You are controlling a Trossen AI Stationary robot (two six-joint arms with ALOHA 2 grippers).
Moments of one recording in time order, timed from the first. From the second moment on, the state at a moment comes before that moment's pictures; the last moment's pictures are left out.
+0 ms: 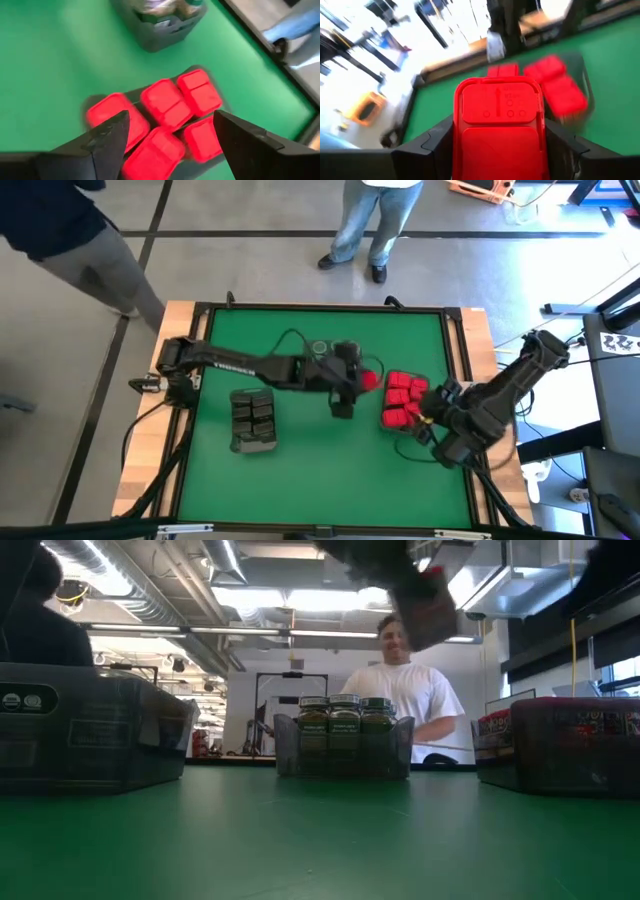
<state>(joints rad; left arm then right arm) -0.04 1.88 1.55 -0.17 -0.27 0.35 0.77 1.28 1.08 -1.39 0.74 1.30</state>
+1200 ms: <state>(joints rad) -0.11 2.38 1.78 0.36 -0.55 0.78 1.08 1.28 1.08 -1.35 0.76 1.49</state>
